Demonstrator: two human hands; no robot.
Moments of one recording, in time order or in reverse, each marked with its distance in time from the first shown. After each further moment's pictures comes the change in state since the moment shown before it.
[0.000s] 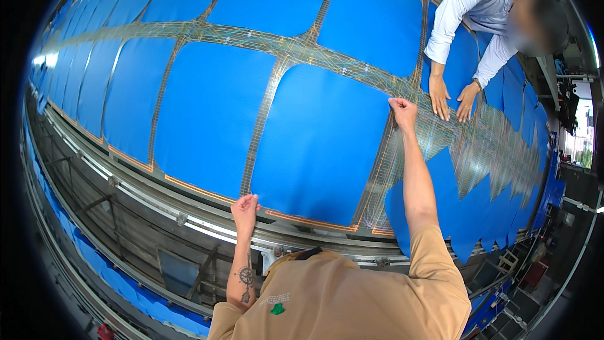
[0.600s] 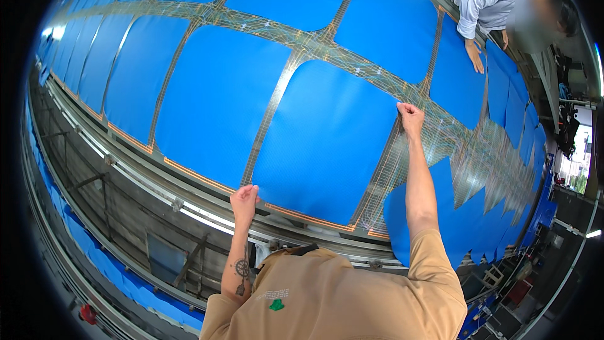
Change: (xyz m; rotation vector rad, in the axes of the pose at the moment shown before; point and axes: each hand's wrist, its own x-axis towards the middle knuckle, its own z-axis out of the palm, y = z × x) left_hand -0.001 -0.006 -0.002 -0.004 0.032 -0.006; right_hand -0.007 -0.014 0.002 -0.006 -0.040 -0.031
